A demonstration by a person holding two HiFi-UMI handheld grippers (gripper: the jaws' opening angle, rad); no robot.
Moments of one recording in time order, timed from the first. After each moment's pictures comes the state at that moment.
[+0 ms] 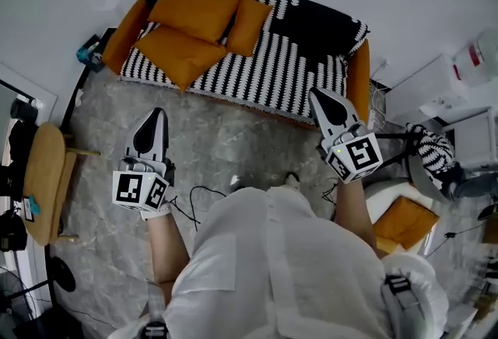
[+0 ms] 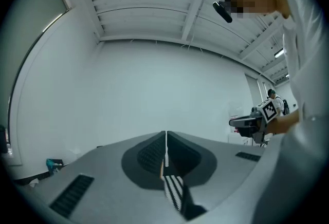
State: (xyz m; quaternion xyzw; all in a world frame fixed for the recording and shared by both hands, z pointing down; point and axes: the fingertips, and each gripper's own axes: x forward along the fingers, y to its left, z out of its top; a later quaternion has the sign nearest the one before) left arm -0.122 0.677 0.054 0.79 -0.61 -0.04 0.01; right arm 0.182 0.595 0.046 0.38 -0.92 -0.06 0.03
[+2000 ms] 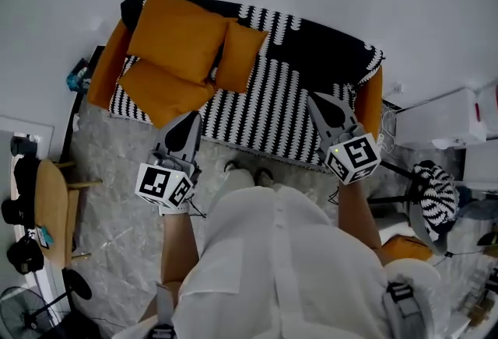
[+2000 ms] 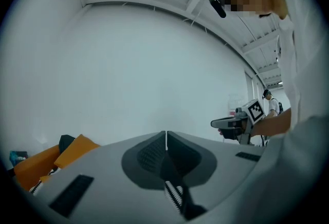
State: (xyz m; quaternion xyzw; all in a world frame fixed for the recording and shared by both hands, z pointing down) left arm -0.012 0.342 0.109 0.84 -0.53 0.00 0.08; right arm 0.224 0.272 0.111 0.38 -0.92 0.04 0.07
